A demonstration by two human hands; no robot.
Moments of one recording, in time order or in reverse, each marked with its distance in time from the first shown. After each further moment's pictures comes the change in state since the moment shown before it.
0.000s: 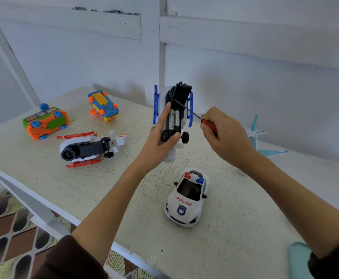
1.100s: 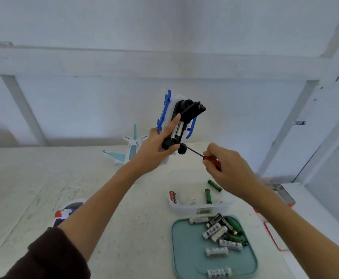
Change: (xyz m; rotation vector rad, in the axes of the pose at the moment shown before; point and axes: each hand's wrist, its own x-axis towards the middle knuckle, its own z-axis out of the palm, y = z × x) left_hand 0.067 0.083 0.250 0.246 -0.492 0.264; right_hand -0.191 0.081 -0.193 -0.250 0.005 0.573
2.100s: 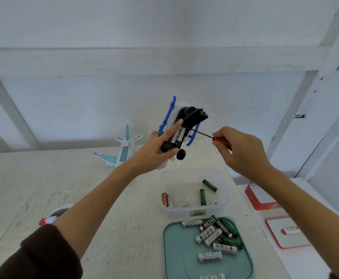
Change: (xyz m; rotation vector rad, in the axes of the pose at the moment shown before) left_hand 0.017 0.001 0.021 -0.019 -0.148 -0.050; right_hand 0.020 0.058 -0.018 -0.182 0.288 -0.150
